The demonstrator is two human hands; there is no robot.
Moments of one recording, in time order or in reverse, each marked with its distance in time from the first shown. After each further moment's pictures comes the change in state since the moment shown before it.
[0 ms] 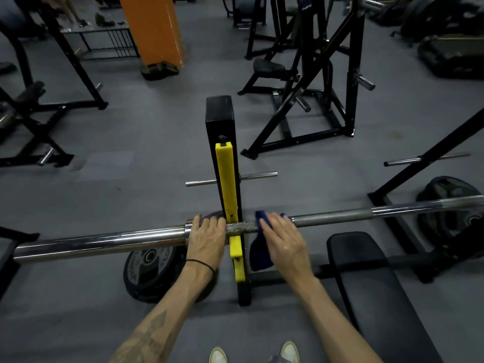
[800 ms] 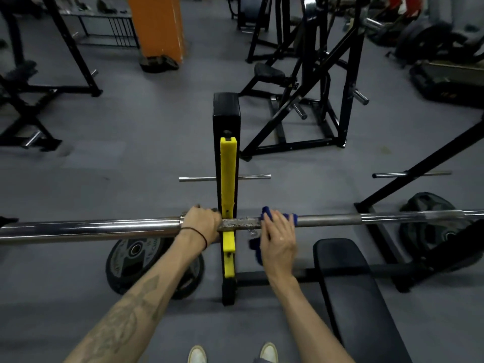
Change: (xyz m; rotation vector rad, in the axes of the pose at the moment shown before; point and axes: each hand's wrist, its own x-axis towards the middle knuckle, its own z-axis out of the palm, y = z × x) left_hand 0.042 -0.008 -0.026 0.139 -0.514 0.107; right_hand 0.004 -0.018 0.012 0.021 0.142 0.360
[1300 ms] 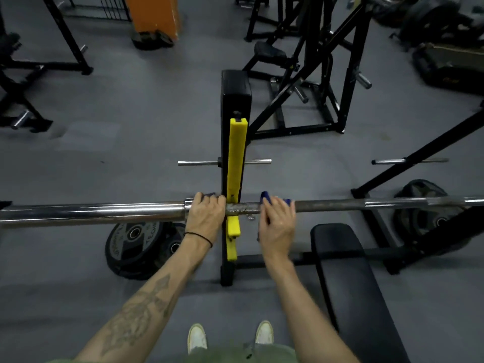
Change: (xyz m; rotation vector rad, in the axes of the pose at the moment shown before) left_hand -0.013 0.009 0.048 -0.043 0.562 -0.084; right_hand -0.005 -0.020 0.011 0.002 0.037 0.025
